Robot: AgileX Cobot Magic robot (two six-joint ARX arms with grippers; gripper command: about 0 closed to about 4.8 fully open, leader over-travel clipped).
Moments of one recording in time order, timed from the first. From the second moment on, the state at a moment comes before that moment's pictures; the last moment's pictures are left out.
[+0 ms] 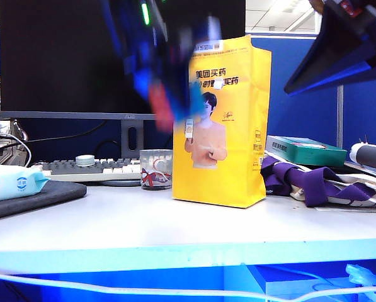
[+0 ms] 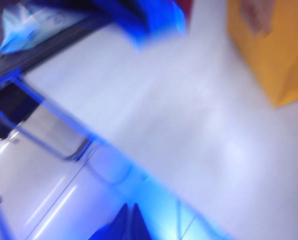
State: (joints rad) left arm -0.62 1.86 1.77 -0.92 0.11 0.43; right arm 0.39 0.93 0.66 -0.33 -0.47 0.03
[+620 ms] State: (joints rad) left arm -0.61 1.68 1.77 -0.63 0.33 0.57; right arm 0.38 0.95 0.84 0.03 -0.39 0.03
